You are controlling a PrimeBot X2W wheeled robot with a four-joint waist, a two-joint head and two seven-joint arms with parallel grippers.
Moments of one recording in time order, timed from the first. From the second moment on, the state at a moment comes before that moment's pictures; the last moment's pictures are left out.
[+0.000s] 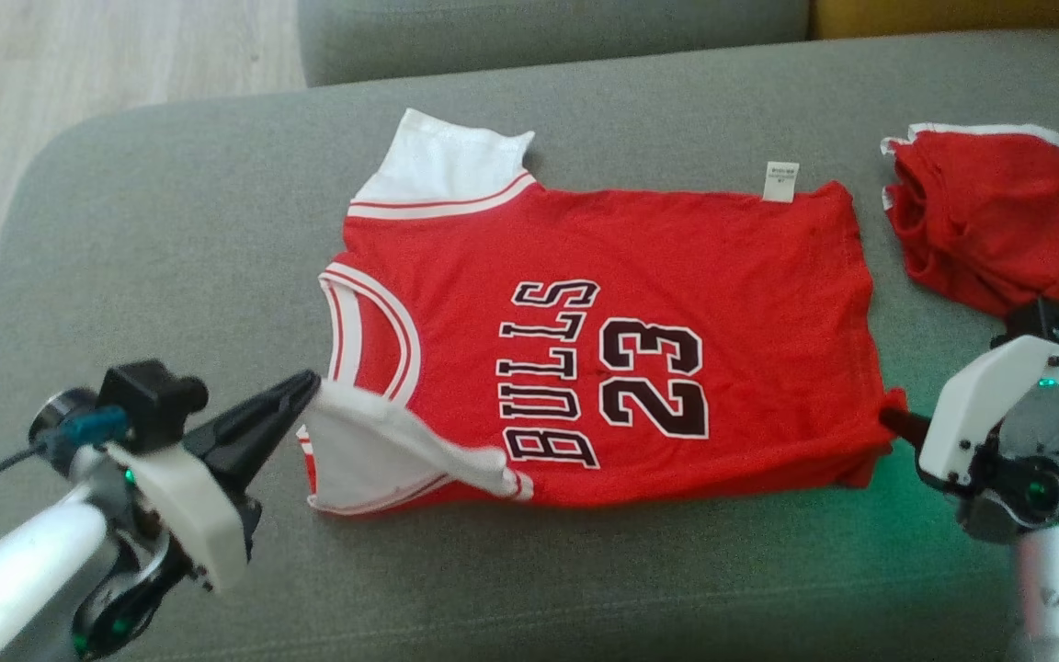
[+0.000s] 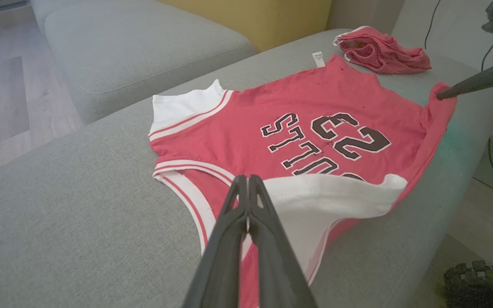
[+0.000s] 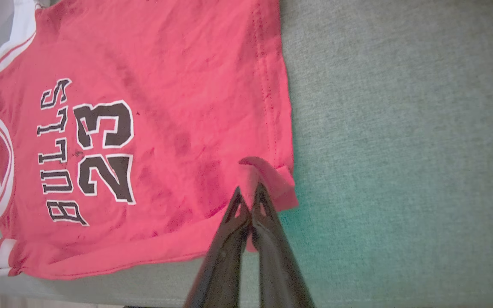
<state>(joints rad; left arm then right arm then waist) -0.44 0.79 -0.95 0.08 -0.78 -0.10 -0.13 -0.32 -0.05 -0.32 0.32 0.36 0.13 0.94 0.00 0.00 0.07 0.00</state>
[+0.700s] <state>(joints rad) -0.66 0.62 -0.93 0.39 -0.74 -0.05 -0.13 -0.51 -0.05 -0.31 0.58 0.38 0.13 0.74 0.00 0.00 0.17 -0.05</state>
